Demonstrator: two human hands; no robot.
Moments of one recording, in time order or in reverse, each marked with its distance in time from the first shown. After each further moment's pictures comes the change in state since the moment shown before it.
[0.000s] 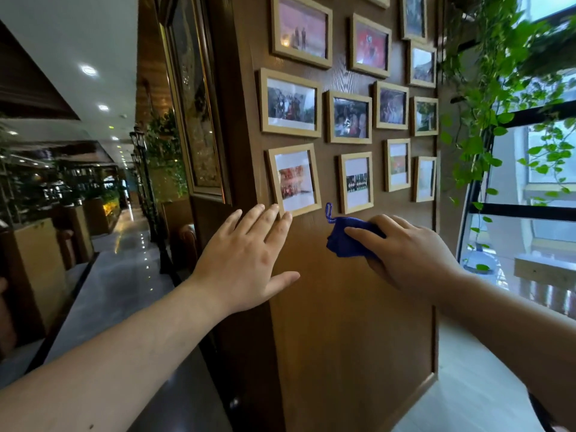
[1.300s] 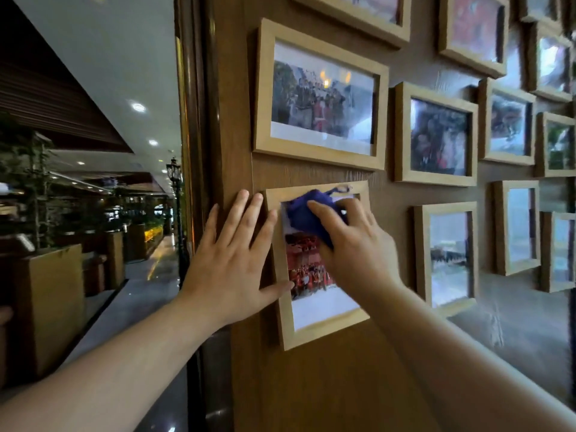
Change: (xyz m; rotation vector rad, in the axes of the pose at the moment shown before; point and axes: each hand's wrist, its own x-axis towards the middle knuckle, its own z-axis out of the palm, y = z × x) left_hand 0.310 -0.149 0.286 0.121 0.187 -0.267; right_hand 0.347 0.110 0.318 0.272 0.429 0.143
